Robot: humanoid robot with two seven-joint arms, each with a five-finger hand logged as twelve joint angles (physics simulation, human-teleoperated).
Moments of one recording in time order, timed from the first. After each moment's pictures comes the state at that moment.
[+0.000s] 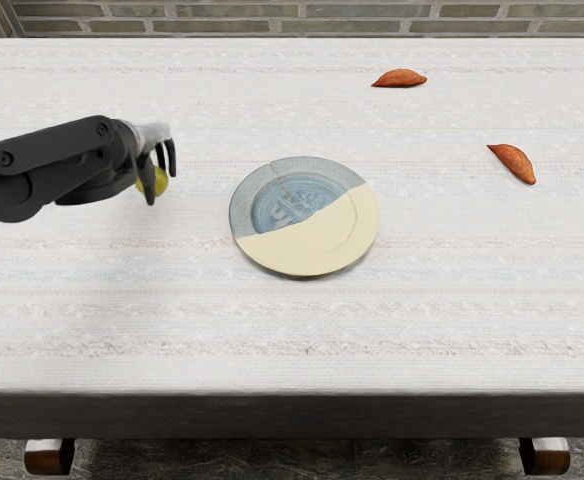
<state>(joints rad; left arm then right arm) -1.33 0.34 0.01 -0.99 1.05 -0.14 0.61 -0.05 0.00 -0.10 0.15 0.06 0.12 -0.23</state>
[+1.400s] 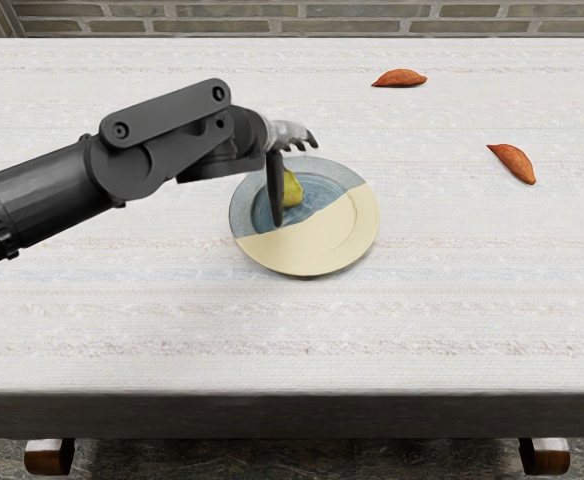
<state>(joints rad) -1.38 0.02 -0.21 -0.85 0.95 -0.26 0.61 -0.06 0.00 -0.10 0.15 0.06 0.12 -0.23</state>
